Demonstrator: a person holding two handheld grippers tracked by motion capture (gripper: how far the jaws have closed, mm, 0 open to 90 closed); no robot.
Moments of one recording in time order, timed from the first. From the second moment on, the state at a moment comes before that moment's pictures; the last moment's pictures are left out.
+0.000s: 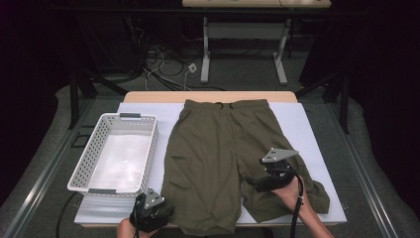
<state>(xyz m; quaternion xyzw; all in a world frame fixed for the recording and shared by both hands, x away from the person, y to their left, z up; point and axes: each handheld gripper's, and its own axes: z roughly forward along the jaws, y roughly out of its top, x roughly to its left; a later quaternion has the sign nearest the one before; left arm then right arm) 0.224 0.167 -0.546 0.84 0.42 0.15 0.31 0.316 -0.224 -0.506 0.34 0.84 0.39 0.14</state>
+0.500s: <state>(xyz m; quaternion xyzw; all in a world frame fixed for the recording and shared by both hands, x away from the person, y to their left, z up) 0.226 0.165 -0.553 0.84 0.43 0.14 0.31 0.315 -0.223 -0.506 0.33 0.84 0.40 0.14</state>
